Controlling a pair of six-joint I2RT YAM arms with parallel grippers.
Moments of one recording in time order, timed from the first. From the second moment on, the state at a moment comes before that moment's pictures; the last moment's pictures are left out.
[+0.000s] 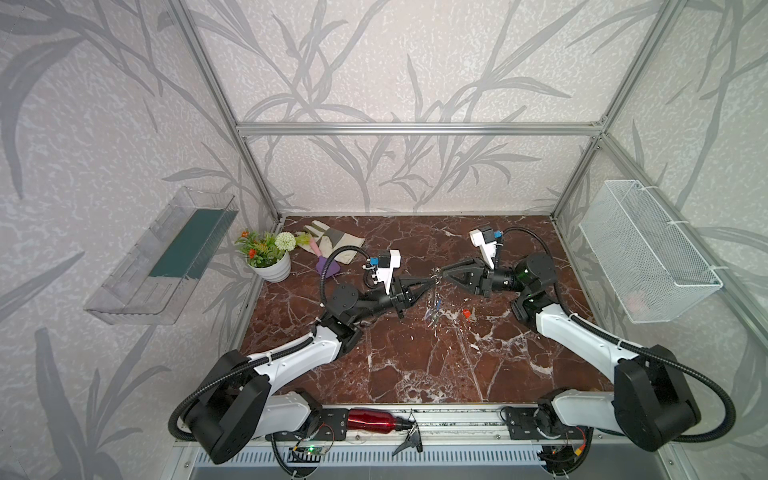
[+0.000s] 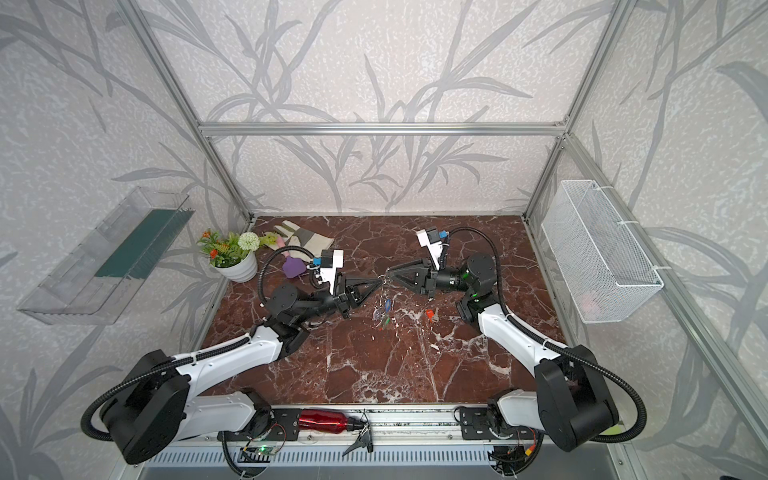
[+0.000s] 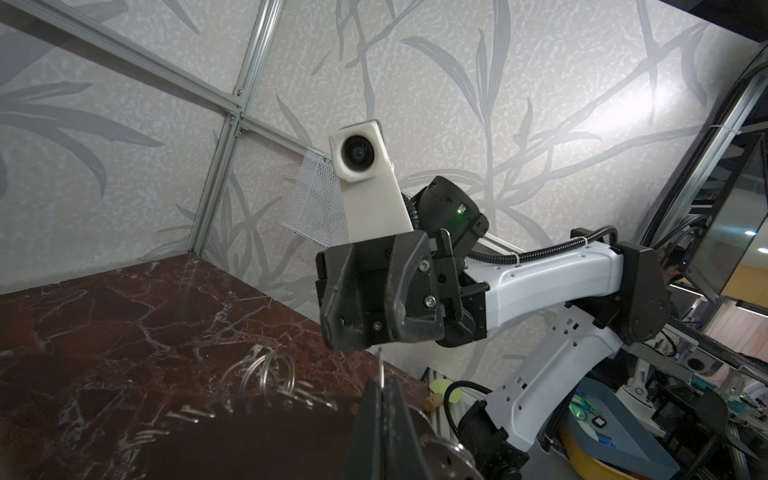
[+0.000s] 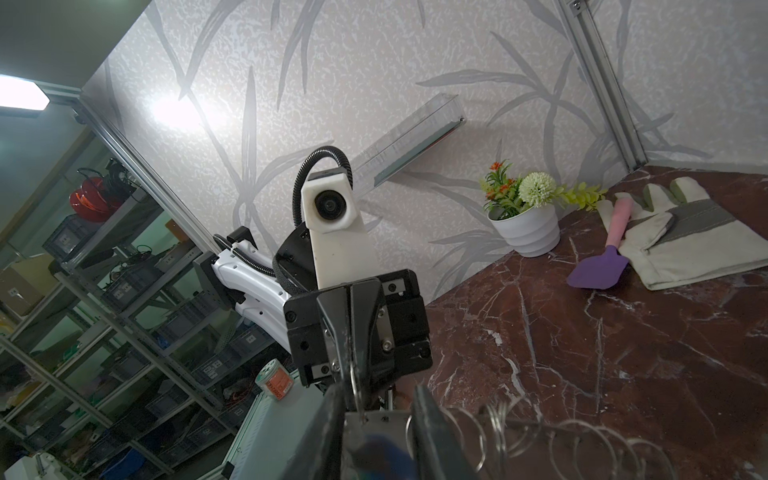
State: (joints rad) left arm -0.64 1.26 0.57 1.02 0.63 -0.63; right arm 0.38 1.32 0.73 0.90 -1.13 0.89
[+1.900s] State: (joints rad) left arm -0.53 0.79 0.47 0.26 0.30 -0.46; right arm 0.53 1.24 0.80 0.17 -0.76 0.34
